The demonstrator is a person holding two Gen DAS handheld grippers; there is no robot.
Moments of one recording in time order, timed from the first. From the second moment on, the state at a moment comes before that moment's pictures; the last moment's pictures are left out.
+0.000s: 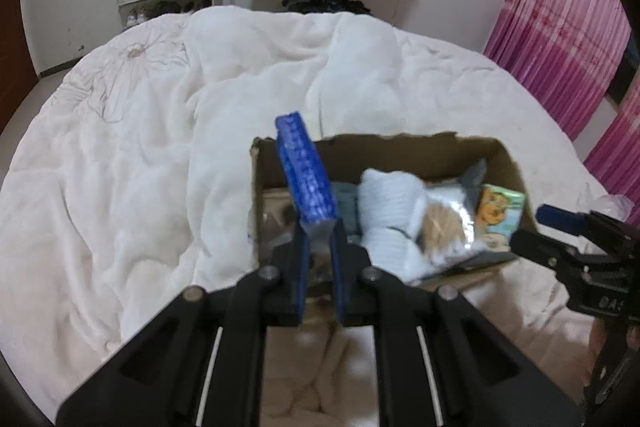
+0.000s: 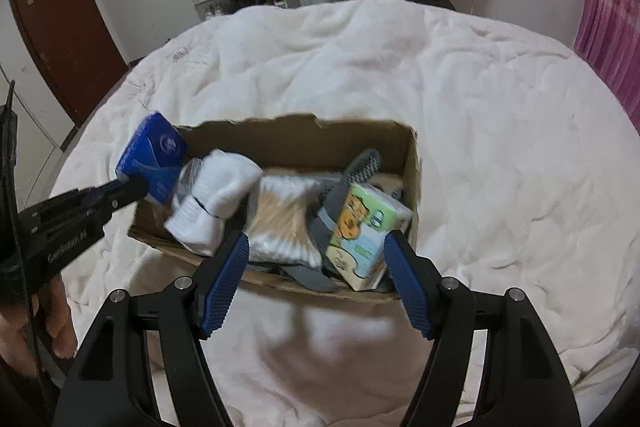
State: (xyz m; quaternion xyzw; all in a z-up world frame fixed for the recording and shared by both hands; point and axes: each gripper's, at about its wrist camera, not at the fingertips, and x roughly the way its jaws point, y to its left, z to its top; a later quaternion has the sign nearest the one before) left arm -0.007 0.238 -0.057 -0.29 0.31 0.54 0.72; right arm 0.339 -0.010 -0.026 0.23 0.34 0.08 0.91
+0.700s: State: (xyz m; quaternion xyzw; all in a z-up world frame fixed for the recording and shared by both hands) left arm -0.006 0.215 -0.074 -0.26 0.37 0.57 0.69; right arm 0.323 -0.018 -0.037 0.25 0.35 0.08 0.90
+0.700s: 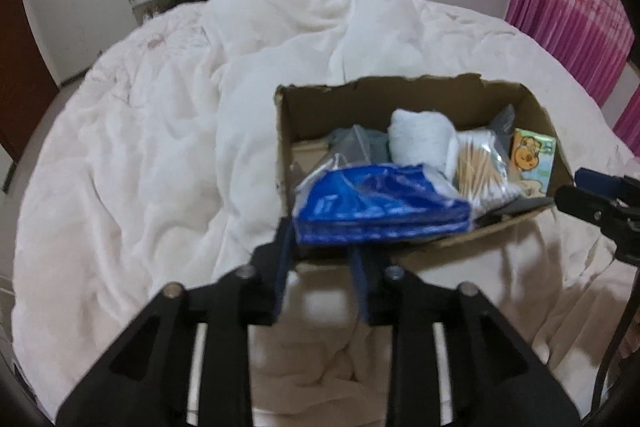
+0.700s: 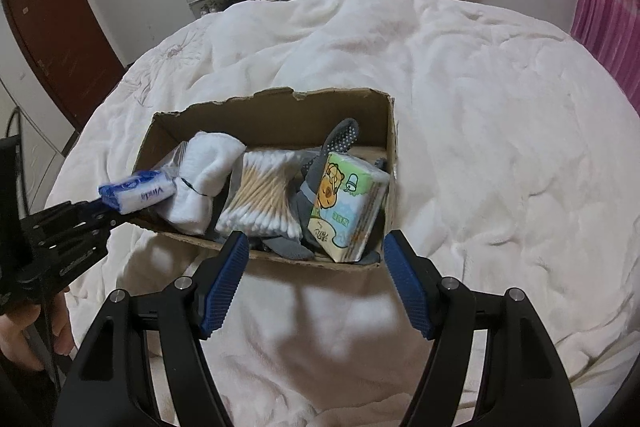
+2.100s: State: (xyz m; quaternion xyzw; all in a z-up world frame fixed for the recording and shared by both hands) left arm -0.008 0.072 0.001 -0.29 0.29 0.53 0.74; right arm 0.192 0.002 0.001 0.23 0.31 0.09 0.92
